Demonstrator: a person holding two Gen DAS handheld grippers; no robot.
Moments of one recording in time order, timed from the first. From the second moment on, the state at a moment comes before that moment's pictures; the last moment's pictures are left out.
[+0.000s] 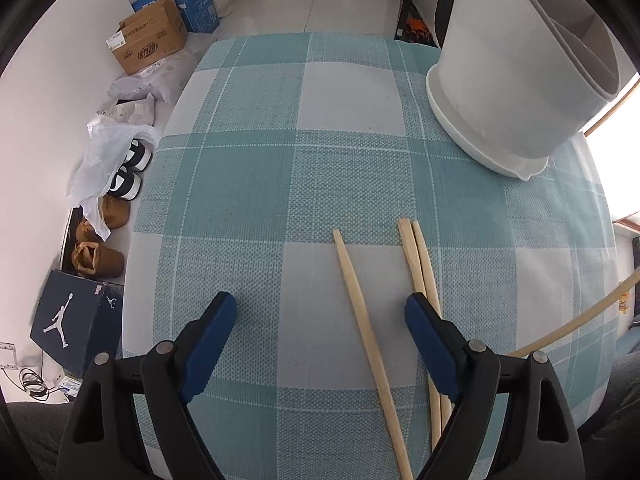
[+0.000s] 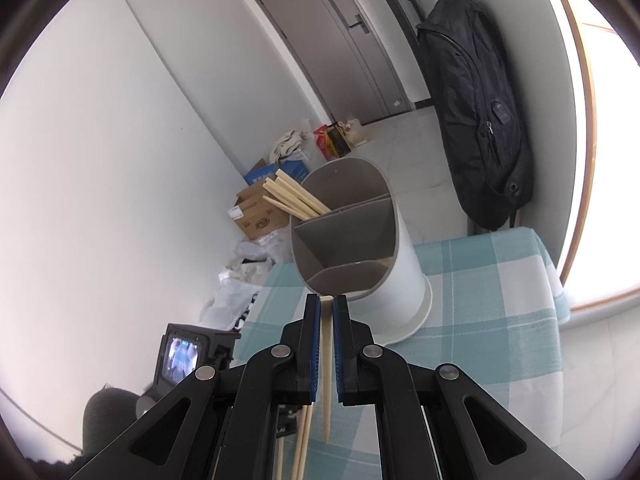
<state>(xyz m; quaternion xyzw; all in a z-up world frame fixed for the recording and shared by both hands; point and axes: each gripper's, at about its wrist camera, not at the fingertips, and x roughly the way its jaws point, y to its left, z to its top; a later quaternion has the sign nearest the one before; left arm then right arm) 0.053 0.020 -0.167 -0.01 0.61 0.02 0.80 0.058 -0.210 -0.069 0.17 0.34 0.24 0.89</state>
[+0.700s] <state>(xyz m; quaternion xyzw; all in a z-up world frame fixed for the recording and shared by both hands) 0.046 0.021 -0.129 -0.08 0.53 -0.02 0.84 0.055 -0.217 -0.069 0.17 0.34 0.23 0.90</state>
